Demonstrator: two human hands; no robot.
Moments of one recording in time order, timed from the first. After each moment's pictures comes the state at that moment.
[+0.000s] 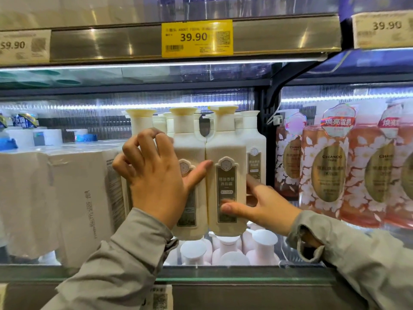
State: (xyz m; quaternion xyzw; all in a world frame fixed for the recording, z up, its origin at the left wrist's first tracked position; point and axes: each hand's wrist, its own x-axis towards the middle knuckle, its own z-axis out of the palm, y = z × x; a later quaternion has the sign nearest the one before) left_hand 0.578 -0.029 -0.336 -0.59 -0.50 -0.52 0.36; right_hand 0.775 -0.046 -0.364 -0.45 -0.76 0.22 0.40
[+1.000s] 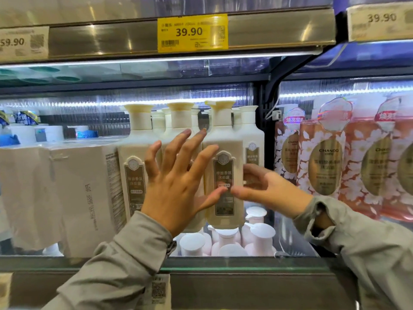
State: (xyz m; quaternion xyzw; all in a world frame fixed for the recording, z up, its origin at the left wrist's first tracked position) left_hand 0.584 -0.033 -0.353 -0.70 -0.35 -0.43 0.45; right_hand 0.790 -0.047 -0.355 -0.42 -0.73 0.32 0.44
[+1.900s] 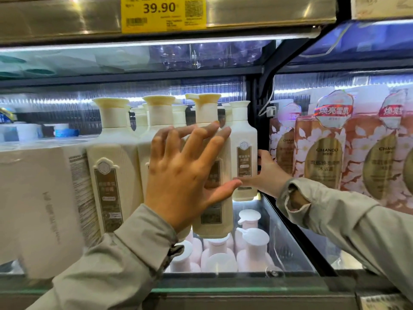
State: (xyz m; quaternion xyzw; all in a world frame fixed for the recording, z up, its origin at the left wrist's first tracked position) left_hand 0.622 -0.030 -0.334 -0.71 -0.34 -0.42 0.44; right_hand 0.820 0.023 -0.353 -0.58 -0.63 0.19 0.48
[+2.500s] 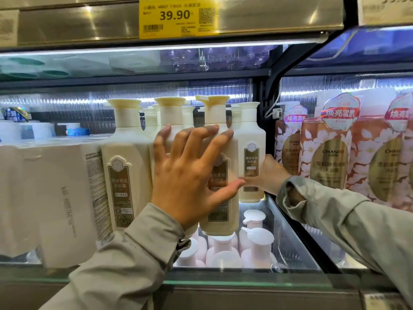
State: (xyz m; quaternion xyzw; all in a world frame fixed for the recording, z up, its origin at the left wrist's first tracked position) left_hand 0.617 -0.034 -0.337 -0.72 -0.34 -0.46 0.39; right_hand 0.821 0.038 -0.352 -0.65 -0.62 0.14 0.41
